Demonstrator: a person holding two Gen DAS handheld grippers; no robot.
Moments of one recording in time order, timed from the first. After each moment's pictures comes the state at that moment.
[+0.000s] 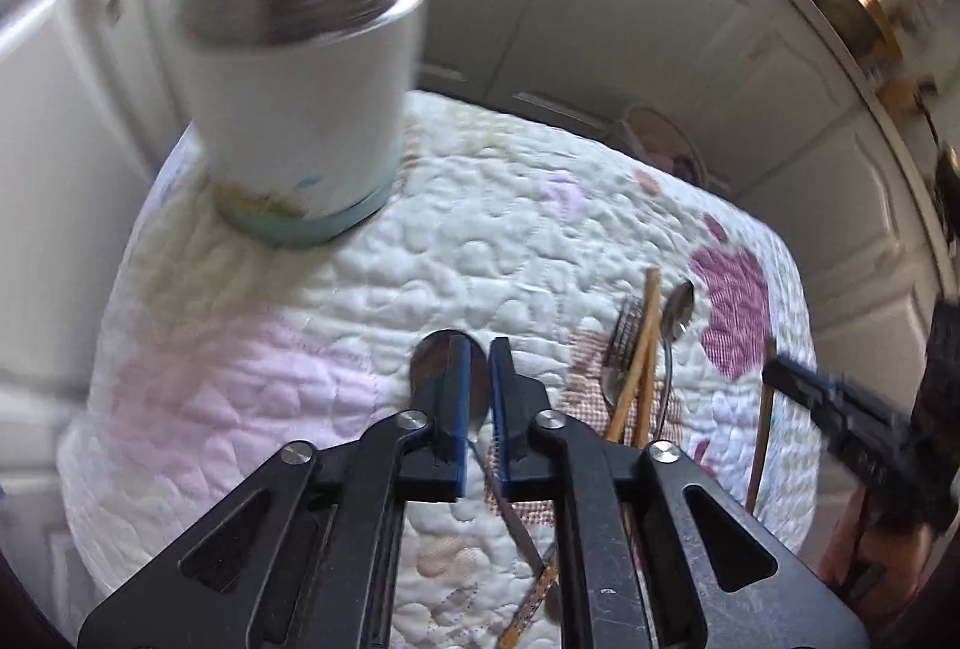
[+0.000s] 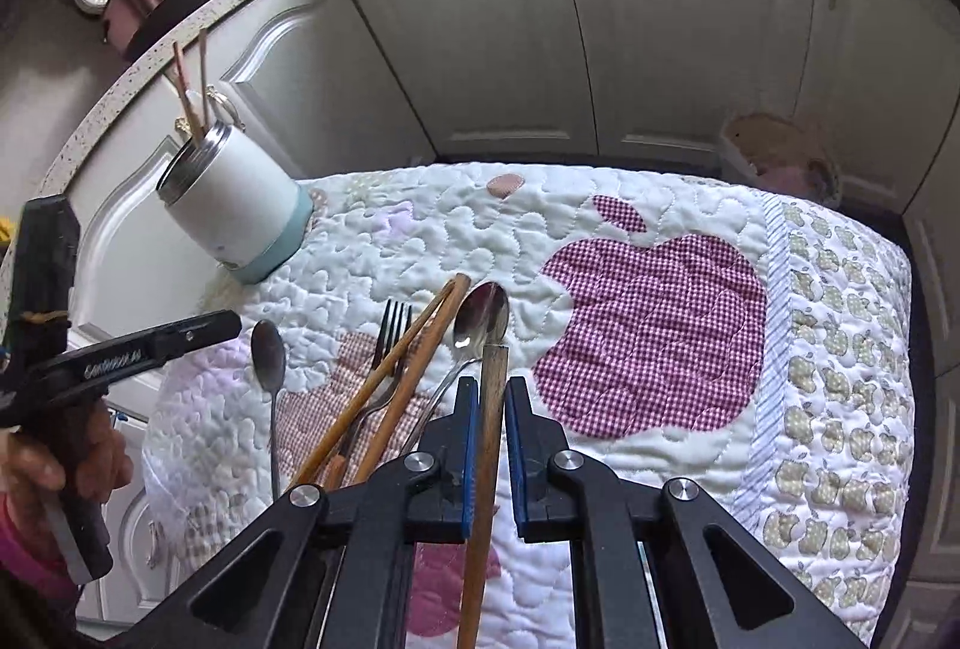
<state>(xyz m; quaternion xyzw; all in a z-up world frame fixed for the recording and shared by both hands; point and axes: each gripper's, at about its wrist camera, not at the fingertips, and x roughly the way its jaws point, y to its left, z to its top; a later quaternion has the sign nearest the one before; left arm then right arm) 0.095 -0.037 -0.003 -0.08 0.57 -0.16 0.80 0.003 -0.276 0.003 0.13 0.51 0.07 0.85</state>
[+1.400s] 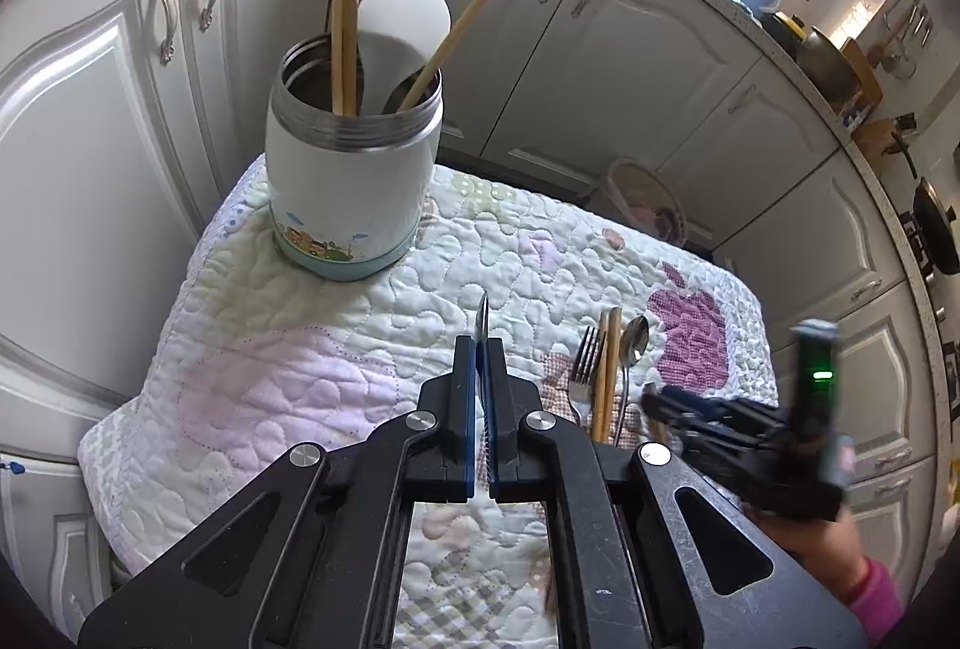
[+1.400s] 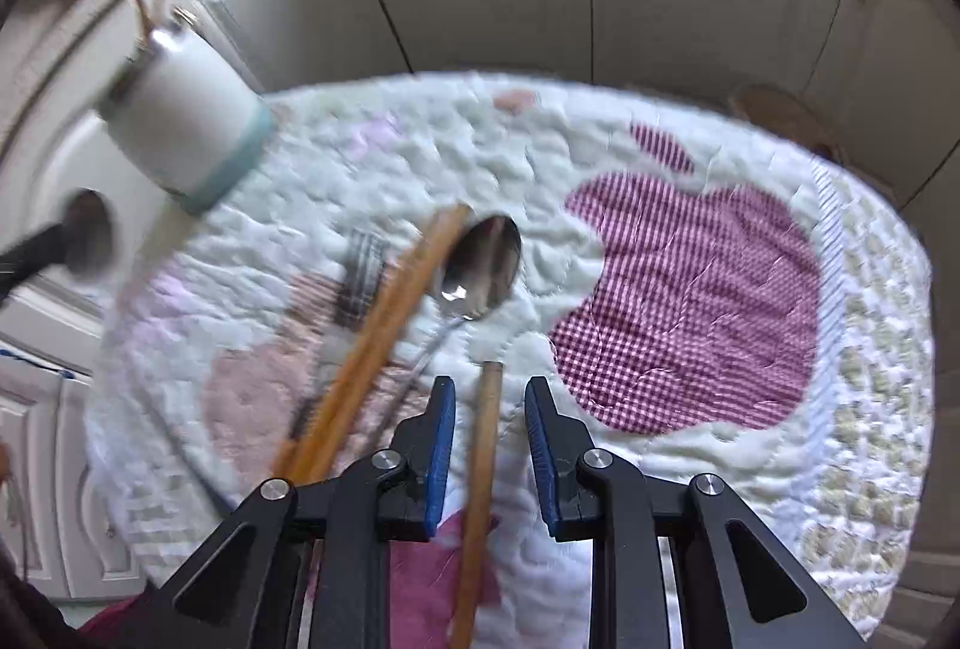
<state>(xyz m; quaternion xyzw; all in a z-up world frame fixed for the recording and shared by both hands) 0.067 -0.014 0.056 -0.09 0.51 -0.17 0.84 0.033 -0.256 -0.042 0.07 0.56 0.06 0.82</state>
